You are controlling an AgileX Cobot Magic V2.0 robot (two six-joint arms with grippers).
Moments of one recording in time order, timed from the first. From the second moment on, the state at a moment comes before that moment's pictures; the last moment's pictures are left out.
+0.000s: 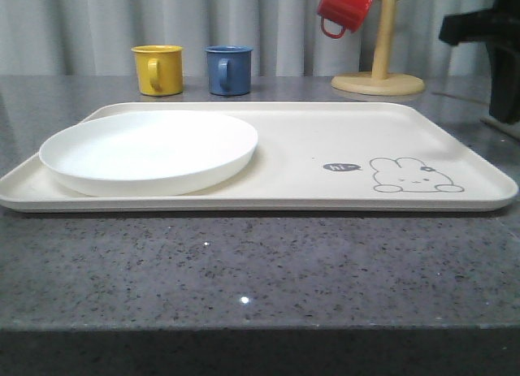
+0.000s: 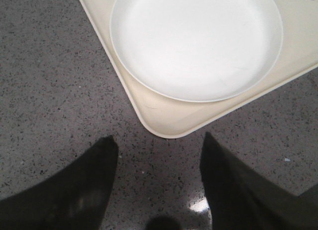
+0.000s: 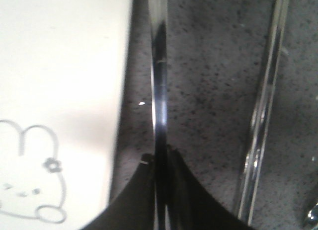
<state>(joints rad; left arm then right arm) -0.35 0.89 -0.85 -0.11 0.86 0.21 0.17 1.64 -1.41 0.03 1.12 0.03</state>
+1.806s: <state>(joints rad) -0.35 0.89 -0.85 -0.11 0.86 0.21 0.50 1.89 -1.61 0.11 1.05 0.53</state>
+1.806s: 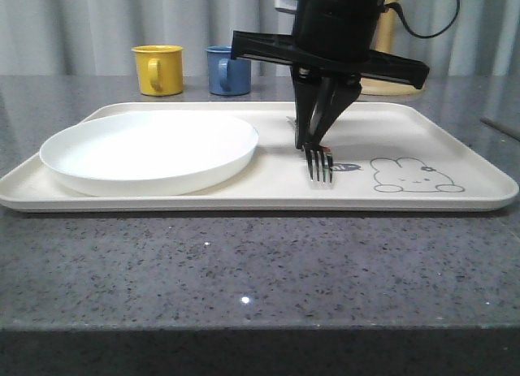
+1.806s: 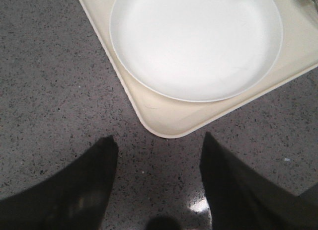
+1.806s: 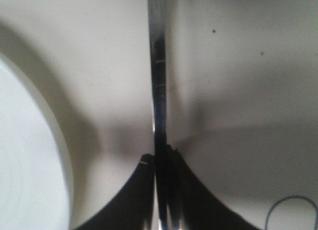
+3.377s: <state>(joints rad) -0.35 0.89 -0.85 -0.11 0.86 0.21 0.09 1.59 -1.40 -0.06 1.19 0.11</state>
